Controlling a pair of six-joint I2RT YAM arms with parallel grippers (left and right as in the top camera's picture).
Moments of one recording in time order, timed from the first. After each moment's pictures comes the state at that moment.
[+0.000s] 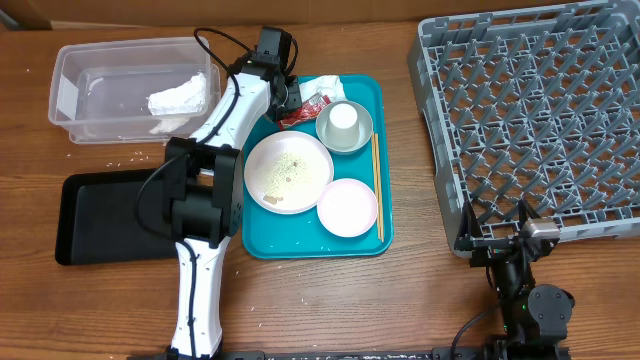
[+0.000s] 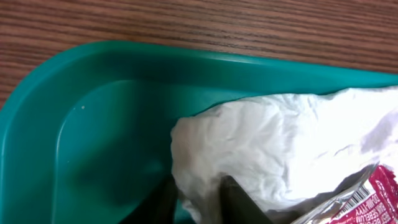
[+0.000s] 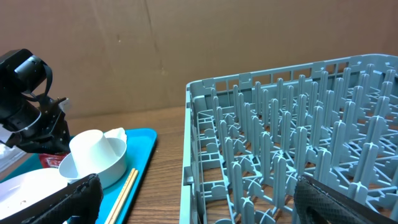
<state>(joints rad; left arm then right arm) -0.24 2.42 2.00 -0.73 -0.03 -0.39 -0.01 0.01 0.02 -0.03 -0.09 0.15</state>
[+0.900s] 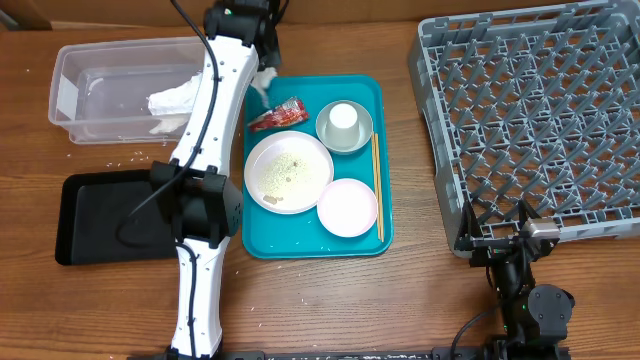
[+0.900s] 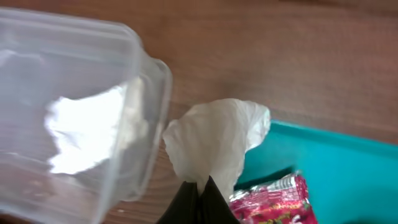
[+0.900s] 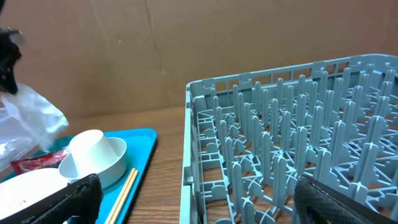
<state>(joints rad) -0.24 2.42 2.58 -1.27 -0.37 -0.39 -0.01 0.01 0.02 -0.03 -0.09 0.15</state>
